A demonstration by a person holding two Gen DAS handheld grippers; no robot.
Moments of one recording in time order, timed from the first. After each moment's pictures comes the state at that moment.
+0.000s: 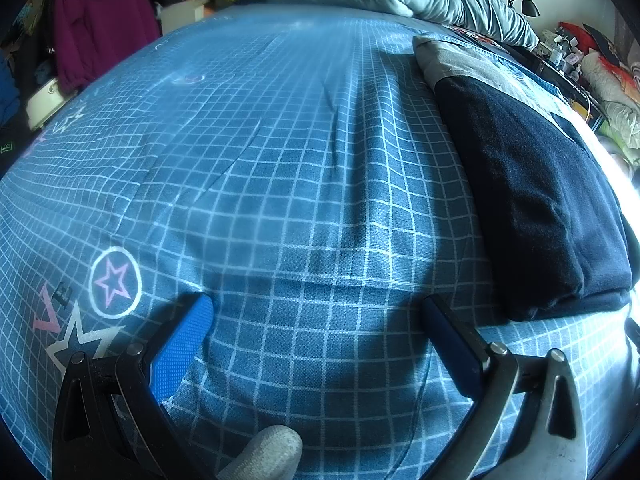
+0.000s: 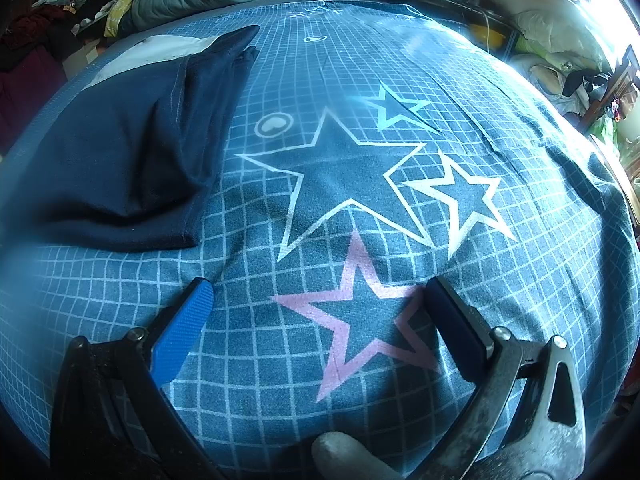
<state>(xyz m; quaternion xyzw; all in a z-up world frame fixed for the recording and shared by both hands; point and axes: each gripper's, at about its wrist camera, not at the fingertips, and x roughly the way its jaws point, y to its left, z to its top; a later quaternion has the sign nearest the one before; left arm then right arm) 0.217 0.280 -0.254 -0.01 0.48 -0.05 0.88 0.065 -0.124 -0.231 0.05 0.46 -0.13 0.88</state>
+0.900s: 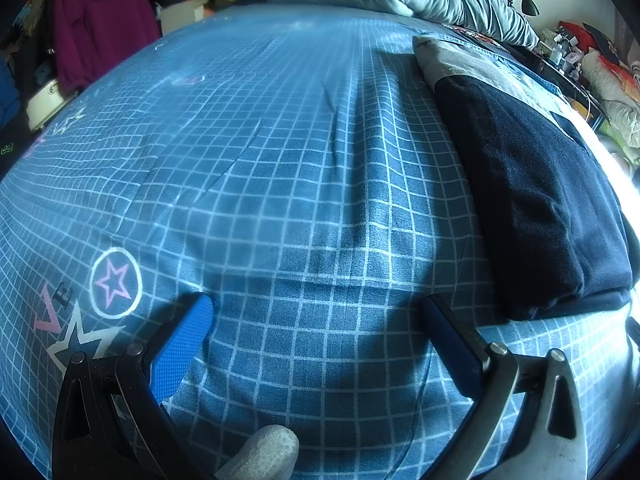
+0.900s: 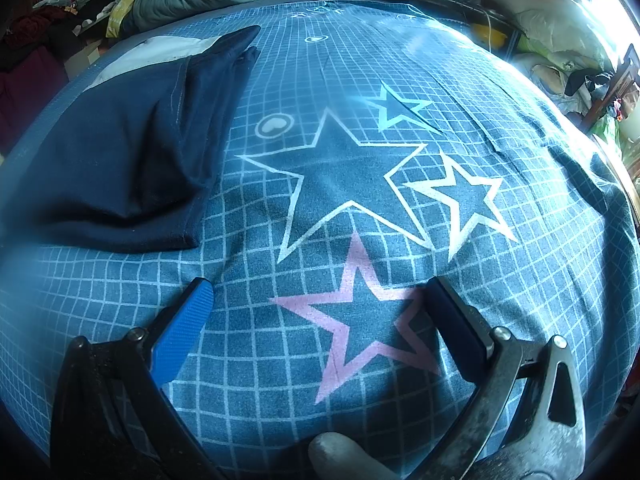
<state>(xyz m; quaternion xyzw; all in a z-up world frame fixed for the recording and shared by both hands) 0.216 0.278 -0.254 -0.01 0.48 -0.05 0.88 0.063 -0.125 -0.231 0.05 0.46 -0.13 0.88</state>
